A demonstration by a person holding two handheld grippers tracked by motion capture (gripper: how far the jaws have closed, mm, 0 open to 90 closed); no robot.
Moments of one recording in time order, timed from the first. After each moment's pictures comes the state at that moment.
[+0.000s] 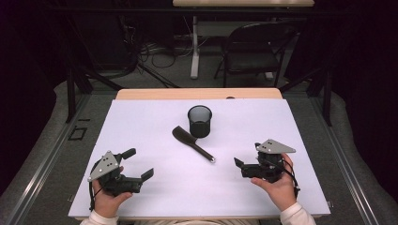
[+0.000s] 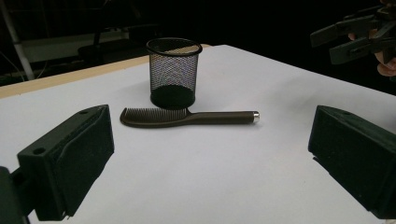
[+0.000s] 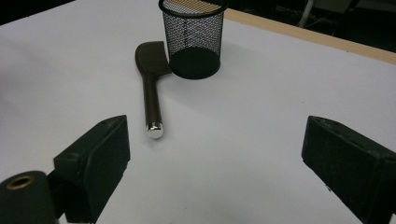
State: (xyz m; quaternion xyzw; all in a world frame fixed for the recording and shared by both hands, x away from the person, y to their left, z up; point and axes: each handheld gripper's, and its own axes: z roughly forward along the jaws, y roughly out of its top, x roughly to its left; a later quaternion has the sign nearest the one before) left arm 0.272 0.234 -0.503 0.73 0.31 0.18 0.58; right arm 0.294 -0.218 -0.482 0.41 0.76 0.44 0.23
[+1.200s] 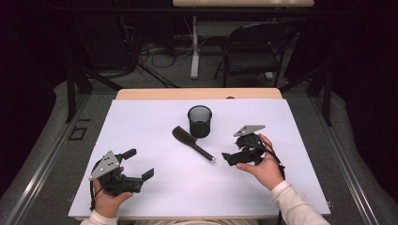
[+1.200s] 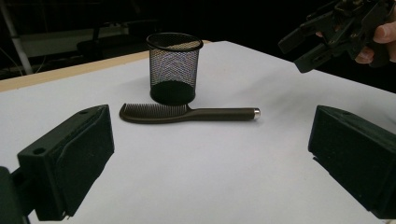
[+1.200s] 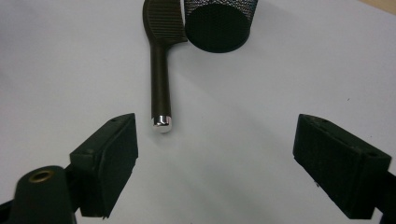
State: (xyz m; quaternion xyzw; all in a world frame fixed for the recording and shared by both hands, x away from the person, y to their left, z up) left arm 0.274 0.233 -0.505 0.73 0.31 0.18 0.58; right arm 0.347 -0.179 -0.477 0.40 0.84 0.34 0.17
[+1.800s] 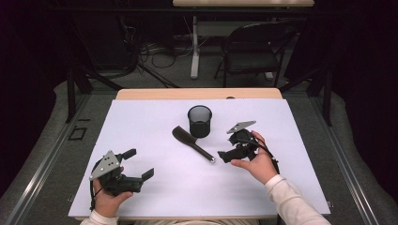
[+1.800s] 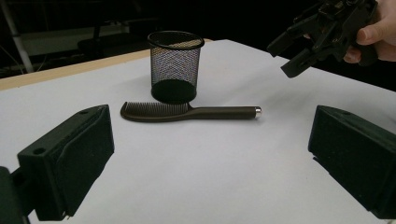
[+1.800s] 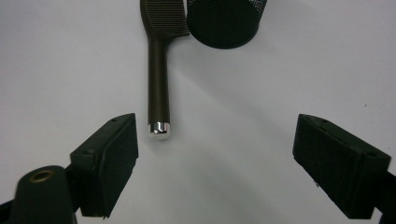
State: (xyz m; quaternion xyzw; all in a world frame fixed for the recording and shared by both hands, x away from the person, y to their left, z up) left arm 0.275 0.234 -0.506 0.73 0.31 0.18 0.58; right arm 0.364 -0.164 -0.483 0.39 0.85 0.31 0.15
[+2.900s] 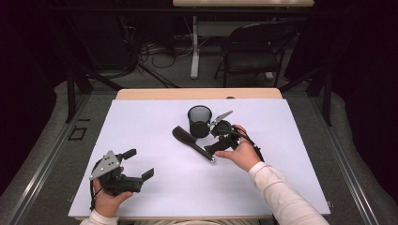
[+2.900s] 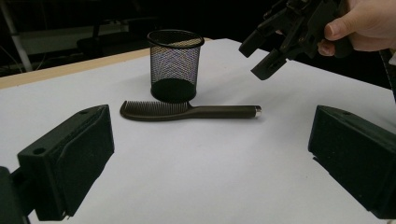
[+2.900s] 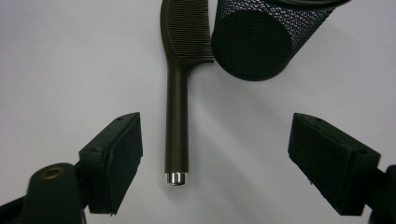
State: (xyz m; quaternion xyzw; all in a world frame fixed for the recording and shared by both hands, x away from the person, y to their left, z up) left arm 0.275 0.234 -0.506 0.73 0.32 0.18 0.57; right arm 0.395 -0.116 -0.478 0.36 0.88 0.28 0.13
